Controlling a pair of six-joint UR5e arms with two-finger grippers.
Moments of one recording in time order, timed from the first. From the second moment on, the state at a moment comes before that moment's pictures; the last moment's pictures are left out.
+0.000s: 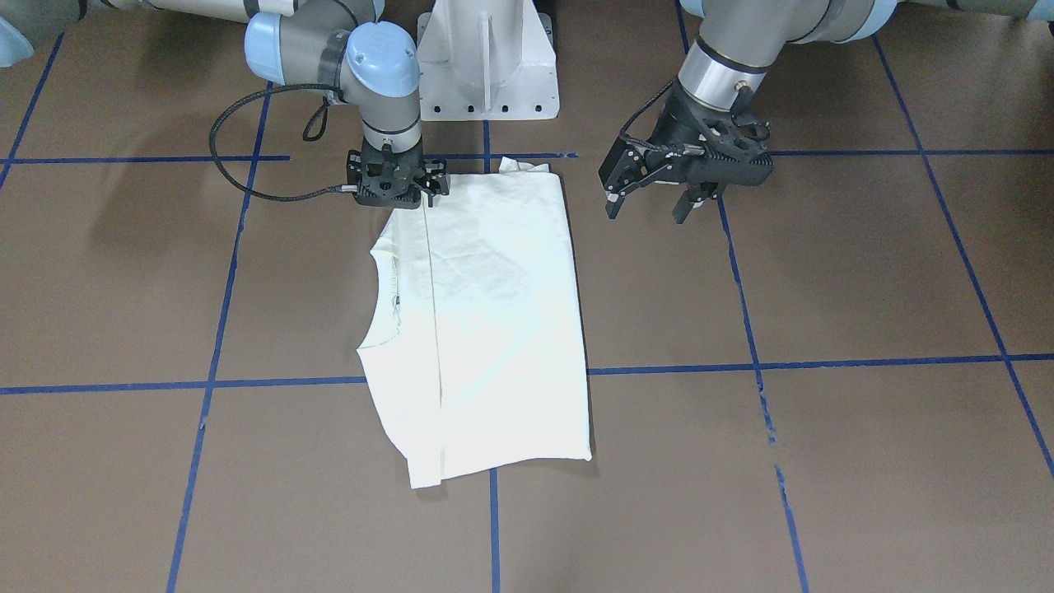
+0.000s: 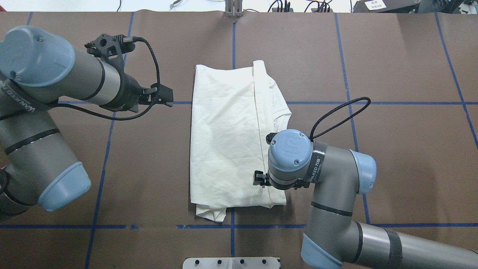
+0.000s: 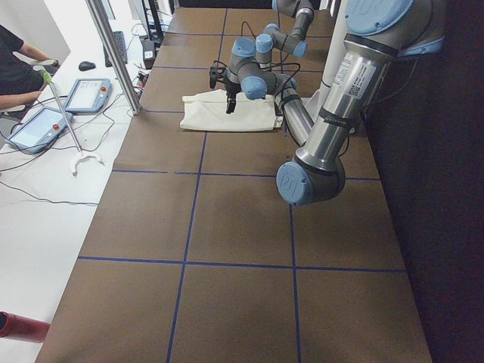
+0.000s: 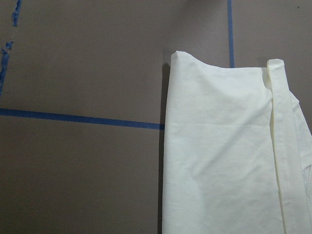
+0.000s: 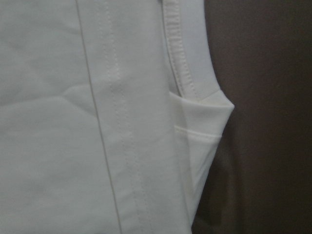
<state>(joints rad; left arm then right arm) -0.72 -2.02 -2.01 -1.69 -1.93 -1.25 0.36 -1.04 1.79 -1.70 1.85 1.35</state>
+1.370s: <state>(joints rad) -0.72 -2.00 -2.00 -1.70 -1.94 -1.24 0.34 -1.05 1.79 -1.73 1.86 1.29</state>
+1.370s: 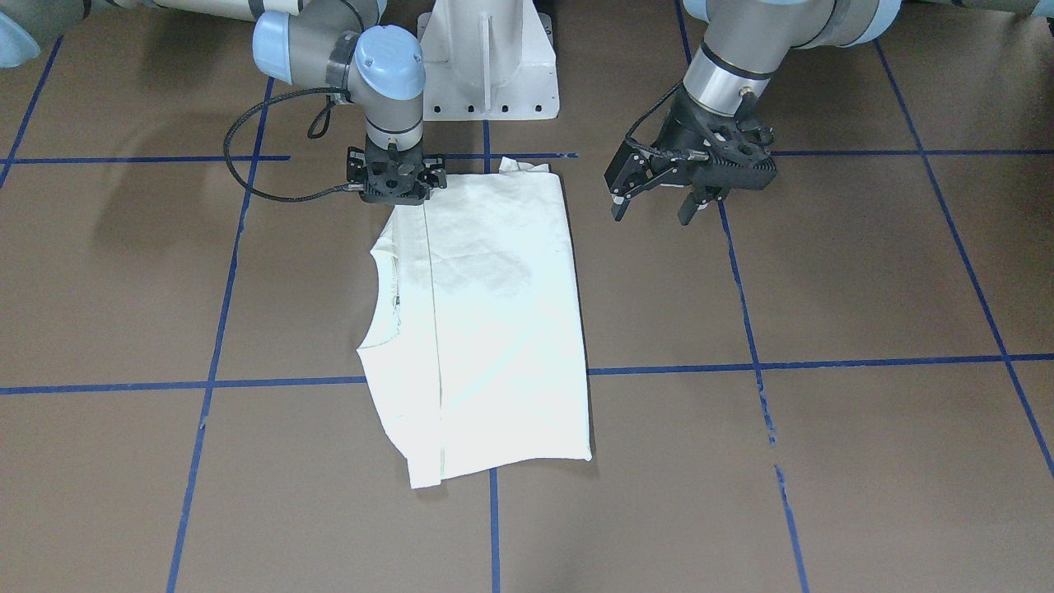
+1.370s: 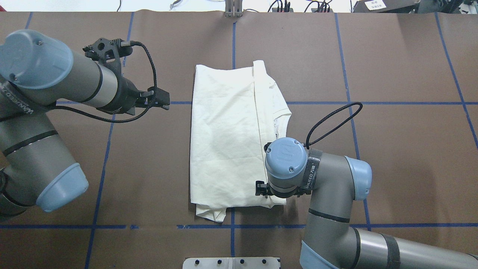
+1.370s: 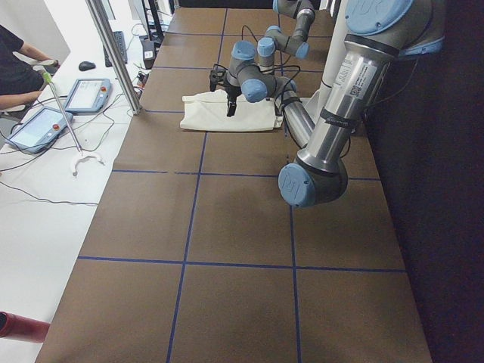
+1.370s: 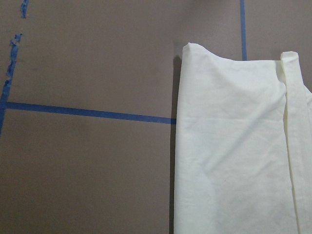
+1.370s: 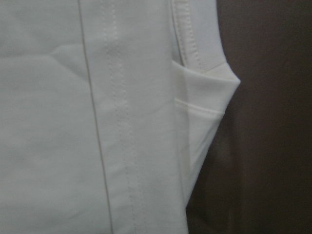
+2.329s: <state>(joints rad) -0.72 -2.00 -2.01 -1.70 -1.94 -1.24 0.35 -1.06 1.80 -1.75 1.87 1.29</state>
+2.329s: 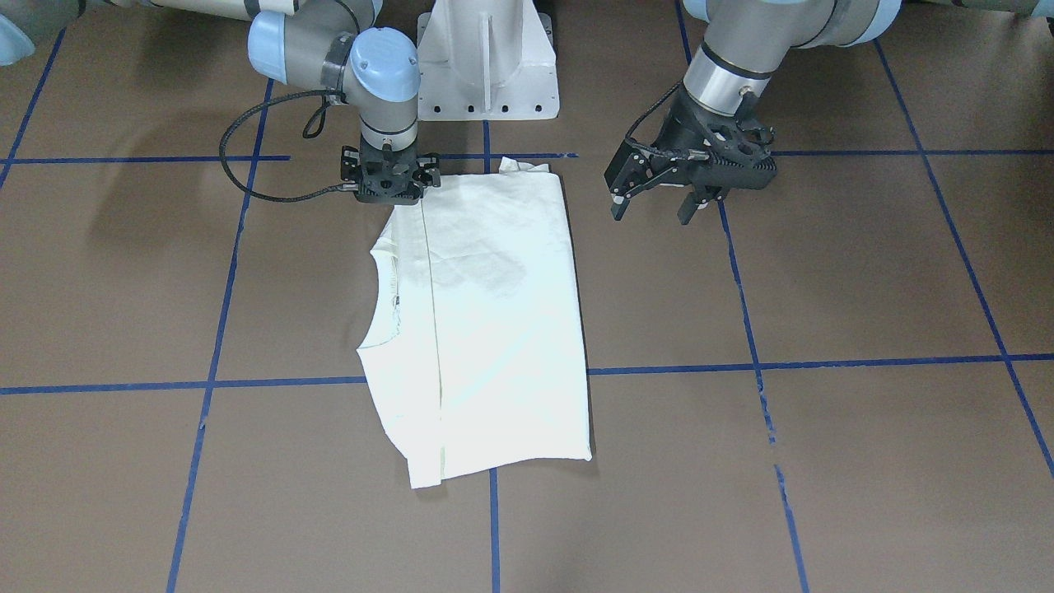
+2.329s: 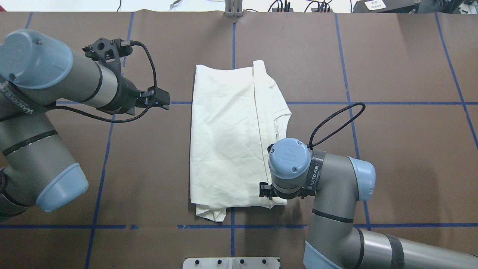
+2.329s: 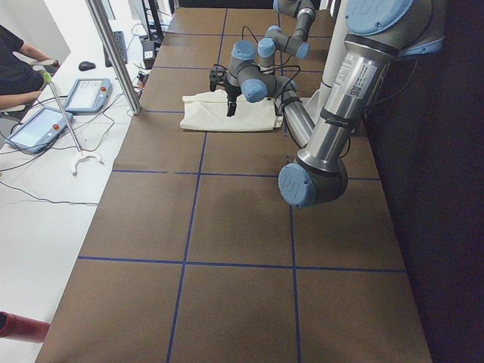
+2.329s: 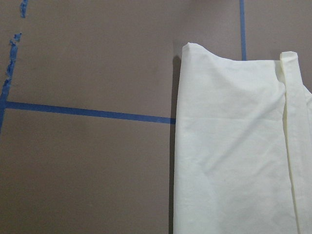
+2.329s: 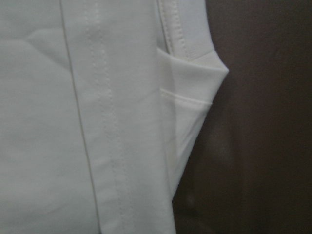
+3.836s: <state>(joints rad) -0.72 -2.00 -2.00 -1.70 -1.95 -1.24 0.49 -1.08 1.90 -1.80 1.87 1.26</state>
